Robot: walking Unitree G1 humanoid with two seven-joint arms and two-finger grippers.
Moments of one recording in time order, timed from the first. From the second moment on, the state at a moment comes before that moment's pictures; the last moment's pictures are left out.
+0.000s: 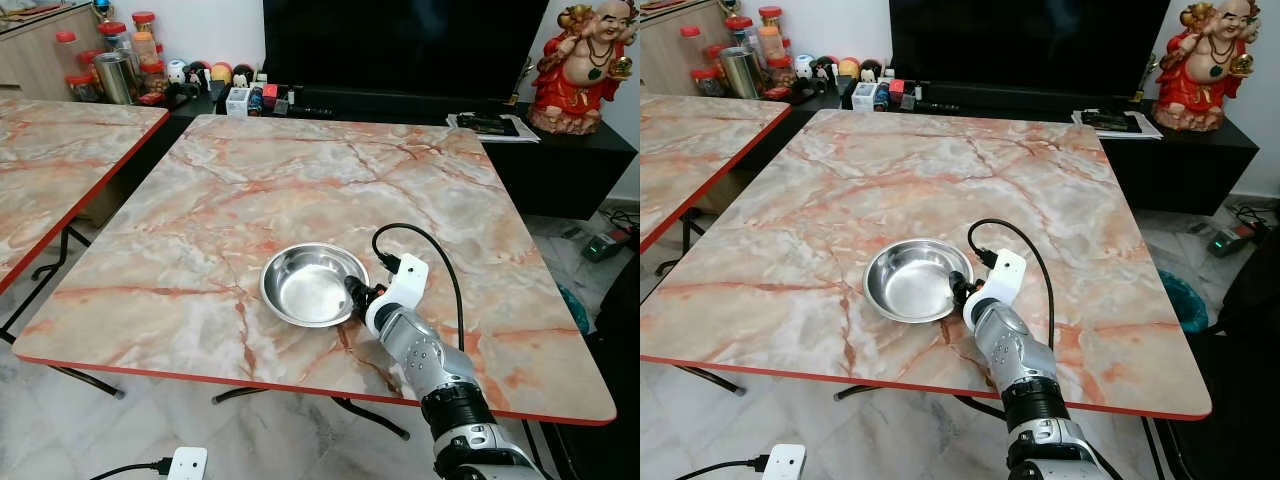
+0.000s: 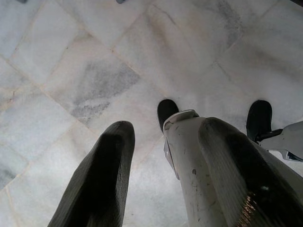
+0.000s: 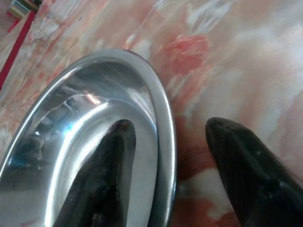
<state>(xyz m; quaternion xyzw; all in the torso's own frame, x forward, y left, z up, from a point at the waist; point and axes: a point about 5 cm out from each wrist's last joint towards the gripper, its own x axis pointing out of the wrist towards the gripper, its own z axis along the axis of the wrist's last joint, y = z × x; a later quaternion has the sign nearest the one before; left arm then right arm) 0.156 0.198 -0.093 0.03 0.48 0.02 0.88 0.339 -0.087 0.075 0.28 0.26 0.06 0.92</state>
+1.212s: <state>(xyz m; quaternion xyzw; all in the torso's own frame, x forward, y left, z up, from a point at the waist) 0.156 0.198 -0.093 0.04 0.48 0.02 0.88 0.358 -0.104 0.163 0.23 -0.07 0.09 0.97</state>
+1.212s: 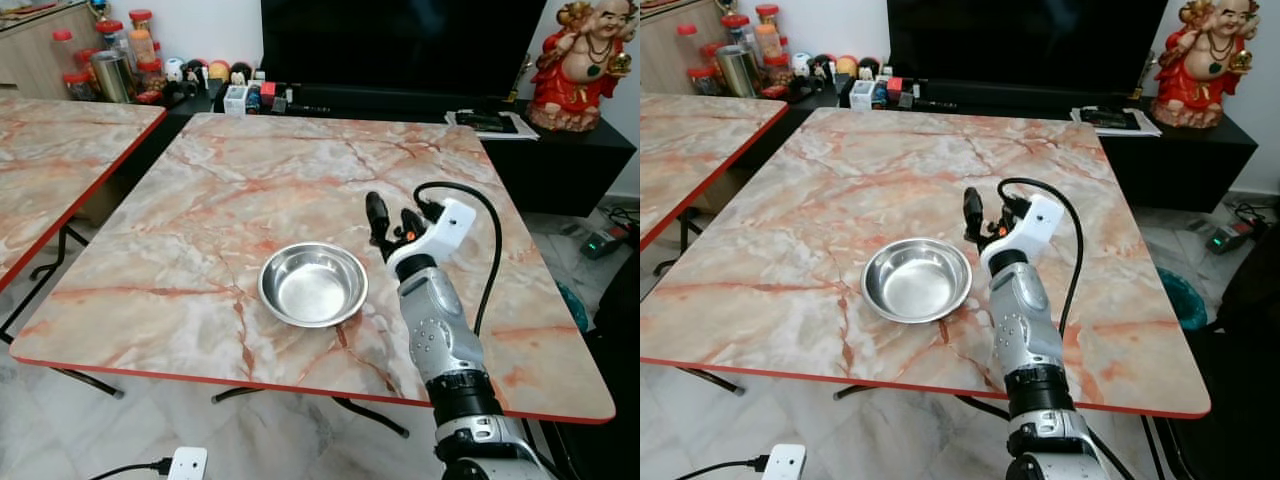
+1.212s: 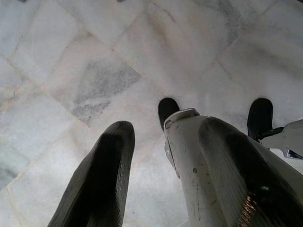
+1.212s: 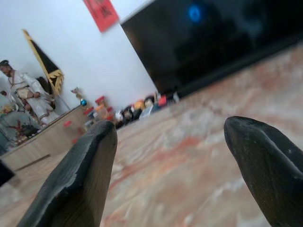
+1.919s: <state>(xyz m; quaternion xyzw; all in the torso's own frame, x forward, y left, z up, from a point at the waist) 0.157 0.197 -0.093 0.04 0.48 0.01 0.88 0.353 -0.096 0.162 0.08 -0.12 0.09 0.98</state>
